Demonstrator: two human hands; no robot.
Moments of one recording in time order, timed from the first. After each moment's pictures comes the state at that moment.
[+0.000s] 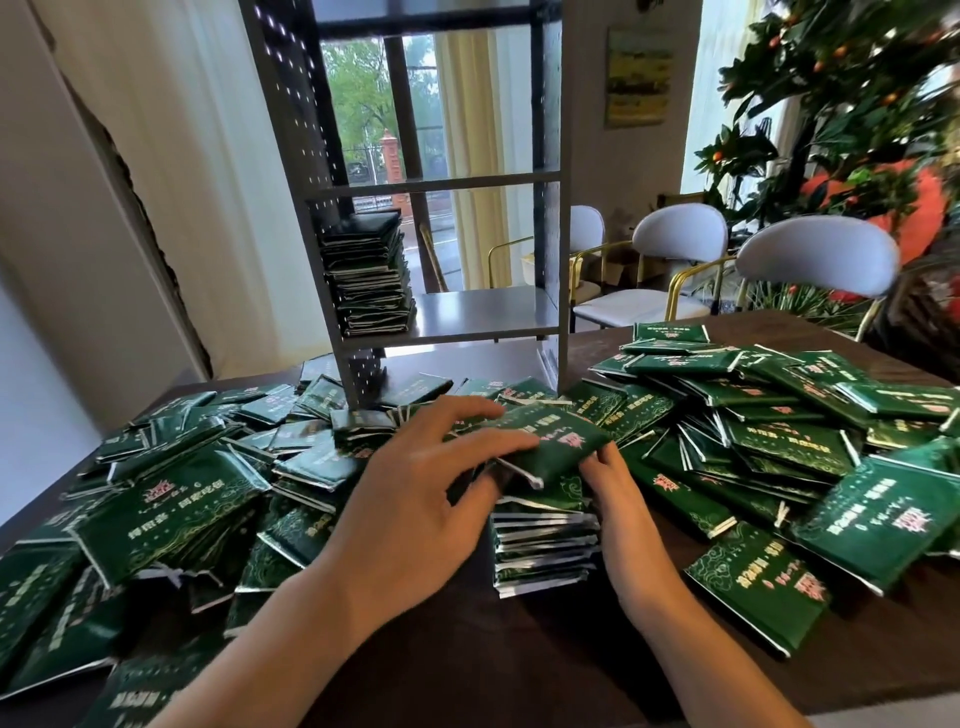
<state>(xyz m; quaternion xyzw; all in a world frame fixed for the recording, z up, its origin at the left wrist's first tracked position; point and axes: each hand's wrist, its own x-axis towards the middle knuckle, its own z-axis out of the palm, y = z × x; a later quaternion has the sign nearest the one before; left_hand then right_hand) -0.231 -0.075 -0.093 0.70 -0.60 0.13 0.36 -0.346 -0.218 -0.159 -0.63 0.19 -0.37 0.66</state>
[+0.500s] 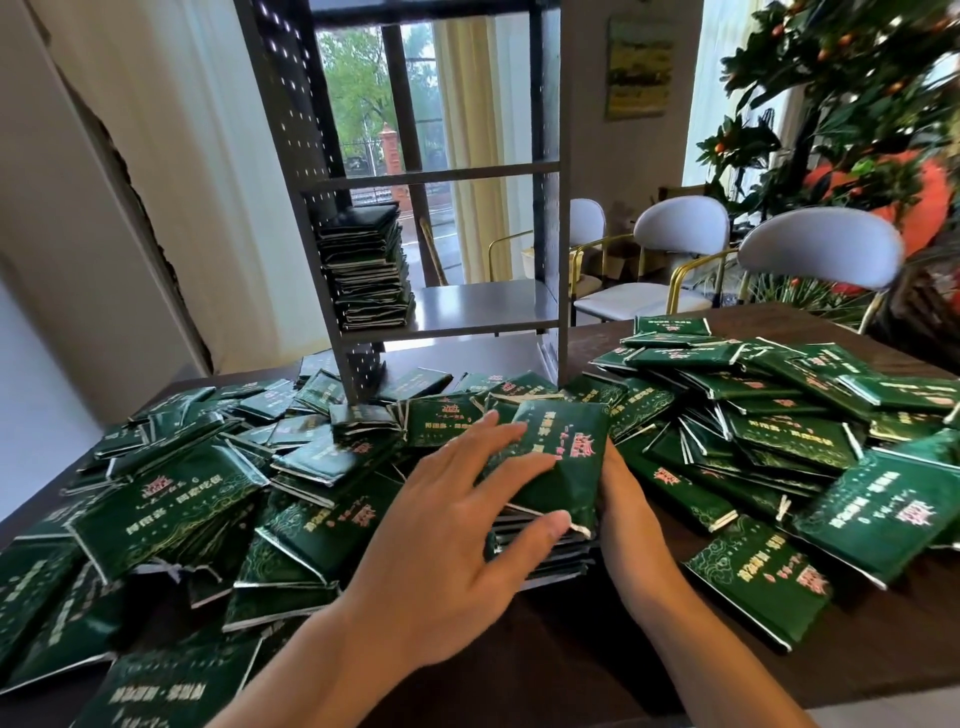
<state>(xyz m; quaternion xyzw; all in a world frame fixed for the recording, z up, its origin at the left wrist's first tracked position) -0.251 -0.075 -0.119 0.73 -0.61 0.13 0.27 -0.345 -0.219 -0.163 -0.64 0.18 -0.36 0.65</state>
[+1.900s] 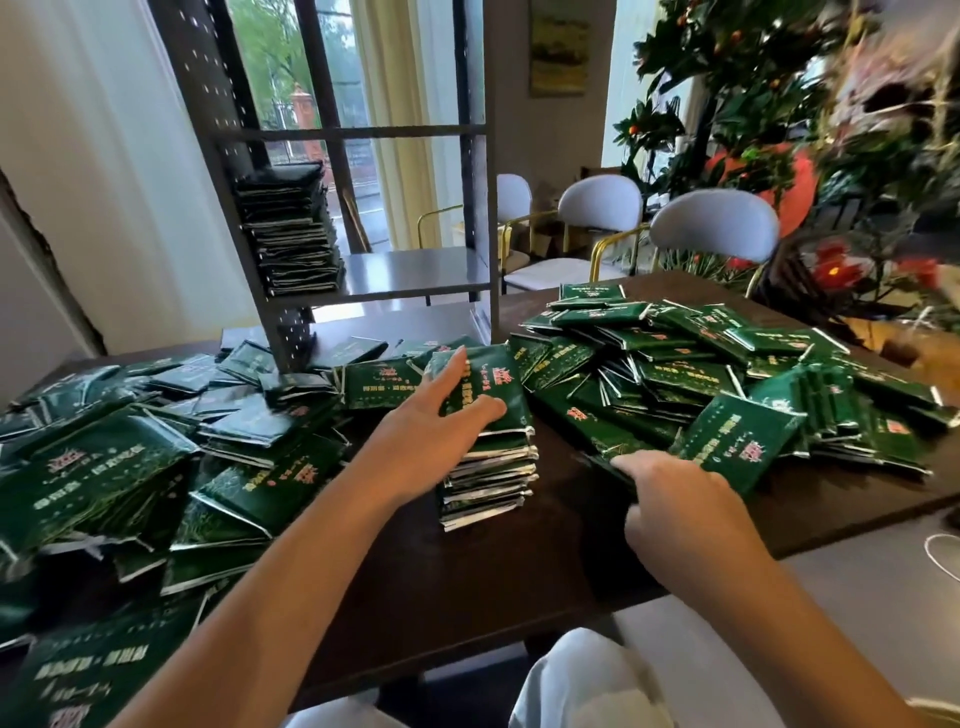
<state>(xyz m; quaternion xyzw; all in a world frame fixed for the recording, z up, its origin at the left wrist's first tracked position) -0.254 -0.116 -0.094 0.79 -0.43 -0.23 0.37 -0.447 -0.206 -0.137 -0.87 0.47 -0.07 0.09</state>
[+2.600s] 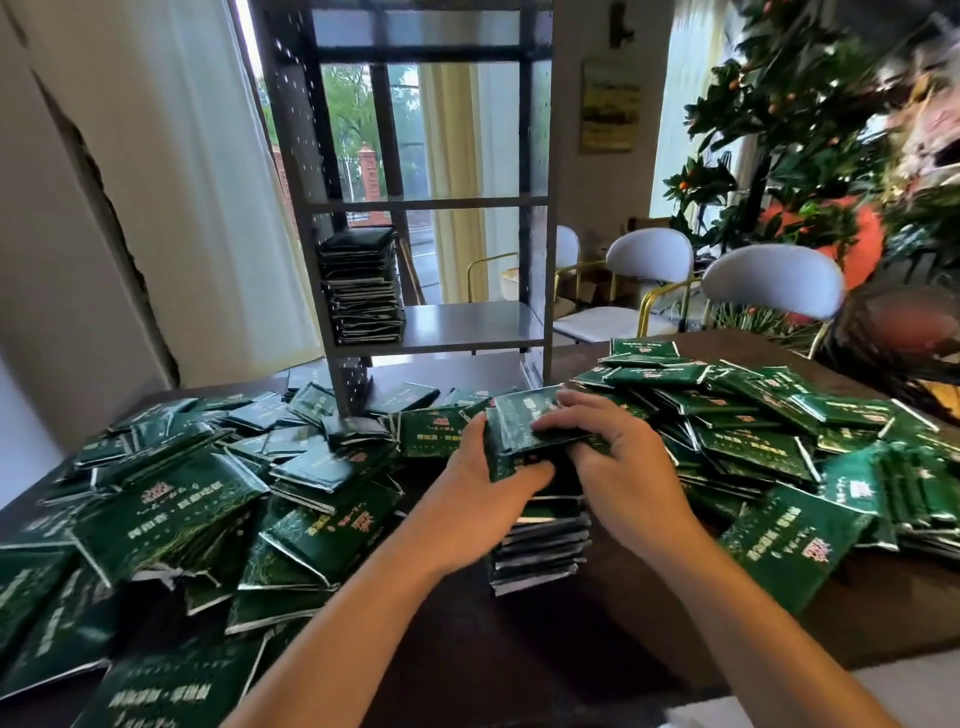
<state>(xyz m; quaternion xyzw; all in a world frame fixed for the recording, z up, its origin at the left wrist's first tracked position) -0.251 -0.107 -0.091 0.77 -0.41 -0.24 0.43 -0.360 -0.219 -0.100 -0.80 0.23 -0.37 0.41</state>
